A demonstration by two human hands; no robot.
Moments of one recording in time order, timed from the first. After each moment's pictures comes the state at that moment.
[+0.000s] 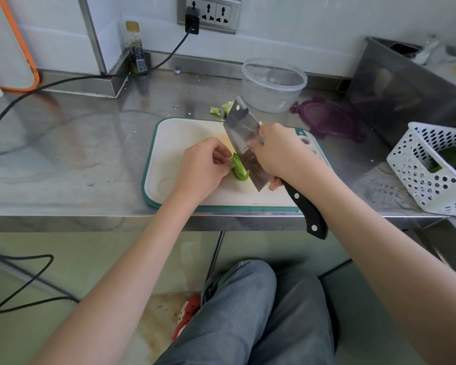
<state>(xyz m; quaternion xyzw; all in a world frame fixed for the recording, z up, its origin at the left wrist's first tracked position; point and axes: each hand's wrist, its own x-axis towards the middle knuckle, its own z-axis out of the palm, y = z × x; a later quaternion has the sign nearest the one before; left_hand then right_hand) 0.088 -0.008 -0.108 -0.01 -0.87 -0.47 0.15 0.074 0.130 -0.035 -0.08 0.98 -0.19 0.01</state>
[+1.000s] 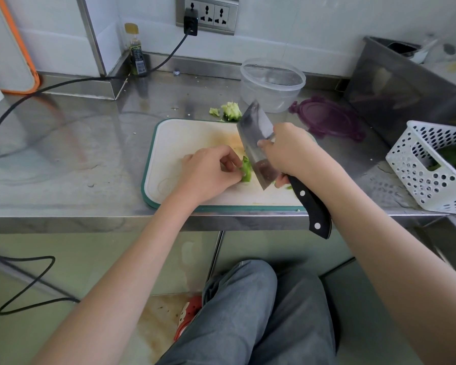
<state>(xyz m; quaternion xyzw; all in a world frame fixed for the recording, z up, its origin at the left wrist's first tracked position) 0.092 -0.004 -0.105 -0.06 -0.90 -0.41 0.10 0.082 0.141 -0.023 -0.03 0.97 -0.25 0.05</state>
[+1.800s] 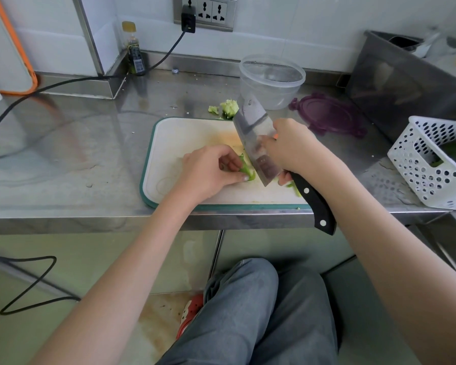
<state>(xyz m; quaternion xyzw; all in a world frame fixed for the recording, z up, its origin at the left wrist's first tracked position) 0.092 -0.003 -0.104 -0.07 -0.88 -0.46 0.08 0.081 0.142 -0.019 -0.01 0.96 -0.26 0.07</state>
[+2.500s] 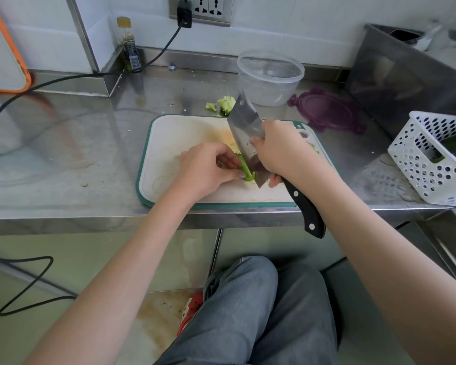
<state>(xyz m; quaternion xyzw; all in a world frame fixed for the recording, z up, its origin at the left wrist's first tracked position) 0.090 -0.002 -0.105 -0.07 -0.89 -0.45 0.07 0.074 0.135 -0.035 -0.04 0.98 -0.18 0.04</state>
